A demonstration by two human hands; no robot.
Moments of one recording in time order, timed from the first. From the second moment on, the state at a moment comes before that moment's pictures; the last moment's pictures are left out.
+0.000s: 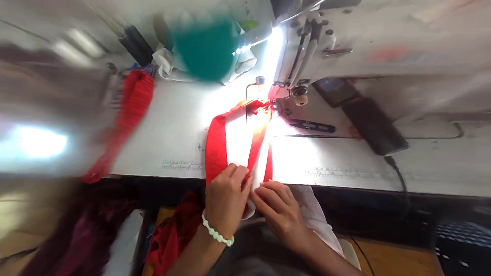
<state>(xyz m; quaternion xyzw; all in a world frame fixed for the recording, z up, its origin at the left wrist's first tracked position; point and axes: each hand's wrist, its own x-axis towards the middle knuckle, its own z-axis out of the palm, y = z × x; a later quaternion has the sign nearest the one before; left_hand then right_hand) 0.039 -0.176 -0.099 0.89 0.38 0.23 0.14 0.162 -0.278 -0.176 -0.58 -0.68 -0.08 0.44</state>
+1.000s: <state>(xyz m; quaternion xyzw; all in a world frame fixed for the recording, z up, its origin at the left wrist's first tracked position) 0.040 -0.177 -0.095 0.69 0.48 0.09 0.53 0.151 -0.293 -0.179 -0.47 -0.68 0.00 0.56</state>
